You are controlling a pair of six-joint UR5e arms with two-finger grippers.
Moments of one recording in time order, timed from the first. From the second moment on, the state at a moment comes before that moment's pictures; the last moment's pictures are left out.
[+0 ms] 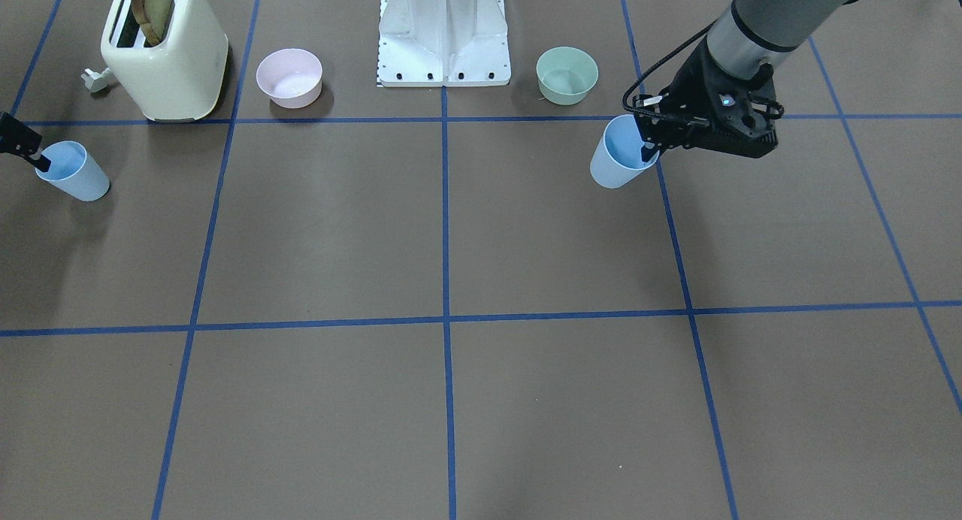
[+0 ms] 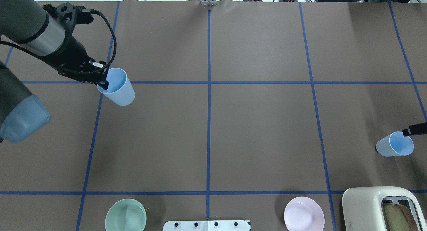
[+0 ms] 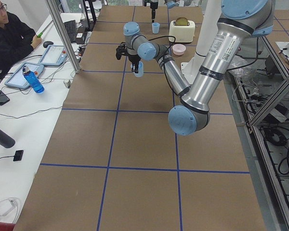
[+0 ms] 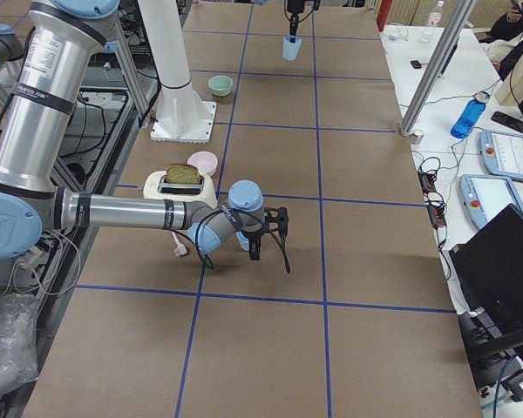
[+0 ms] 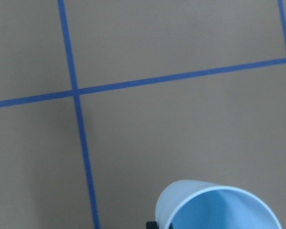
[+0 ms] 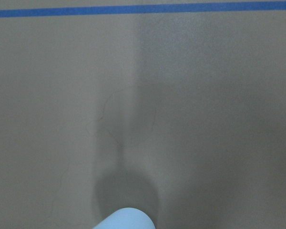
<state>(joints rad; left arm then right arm) -0.90 -2.03 -2.03 -1.40 -2.29 -0.87 1.09 -1.93 1.78 -0.80 2.29 0.71</state>
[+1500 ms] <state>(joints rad) -0.79 -2.15 -1.96 -1.40 -2.19 -1.03 1.01 -1.93 1.74 -0.73 2.24 0.75</state>
